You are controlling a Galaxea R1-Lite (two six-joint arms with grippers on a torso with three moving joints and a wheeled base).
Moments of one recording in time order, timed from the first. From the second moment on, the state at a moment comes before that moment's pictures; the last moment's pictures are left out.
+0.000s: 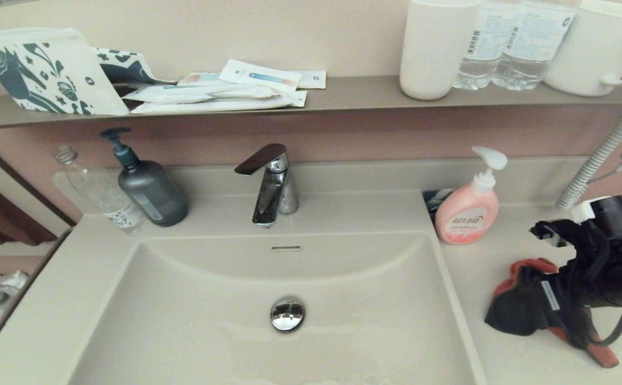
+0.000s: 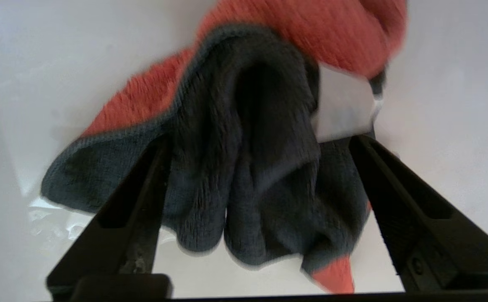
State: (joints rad) left arm 0.00 0.00 0.00 0.00 0.02 0.00; right arm 0.05 1.69 -0.85 0.08 -0.11 -0.07
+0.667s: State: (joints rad) left arm 0.00 0.00 0.00 0.00 0.02 0.00; right arm 0.06 1.75 -0.85 0.00 -0.09 -0.07
